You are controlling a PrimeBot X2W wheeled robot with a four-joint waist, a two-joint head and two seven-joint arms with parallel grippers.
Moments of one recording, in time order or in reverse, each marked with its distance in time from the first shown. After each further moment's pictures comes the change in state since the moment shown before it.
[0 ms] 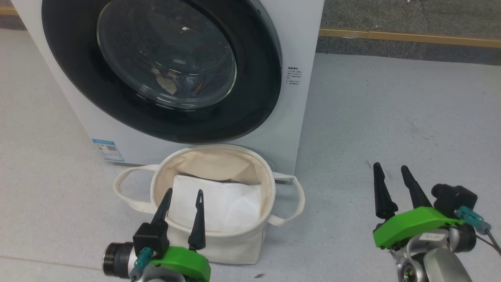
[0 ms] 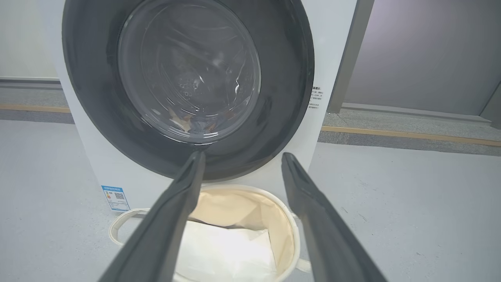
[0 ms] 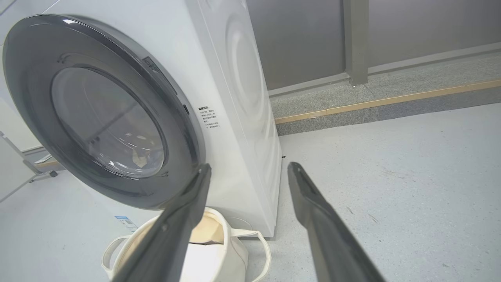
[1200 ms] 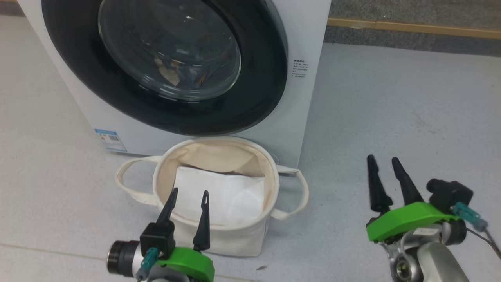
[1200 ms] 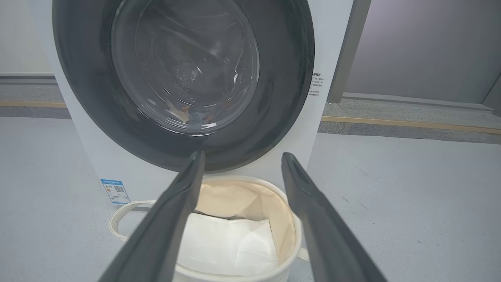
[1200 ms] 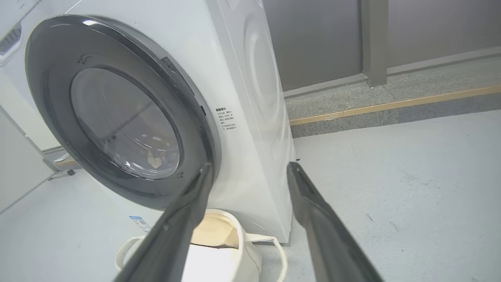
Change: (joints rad) left arm -0.005 -0.010 -0.011 0.016 0.028 -0.008 0.000; right arm -0.025 0.000 0.047 0.003 0.022 0.000 -0.043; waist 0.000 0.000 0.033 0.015
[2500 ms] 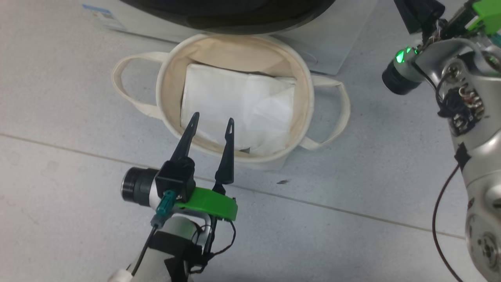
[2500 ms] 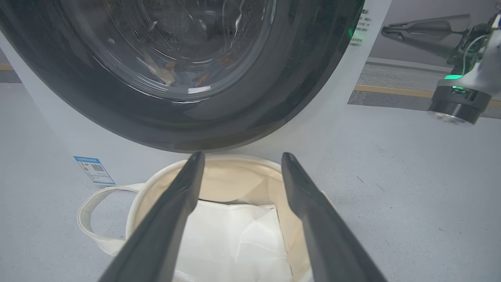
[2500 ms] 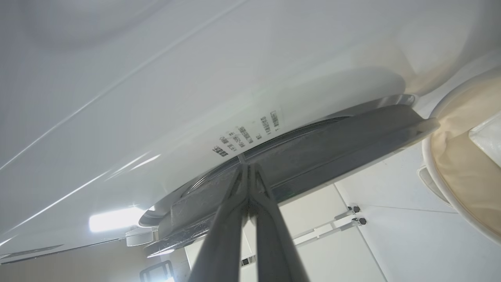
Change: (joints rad) left arm -0.262 -0.021 -0.098 -0.060 -0.014 0.046 -0.003; right arm -0.984 -0.114 -0.073 0.776 1.581 -0.001 0.675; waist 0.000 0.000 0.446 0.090
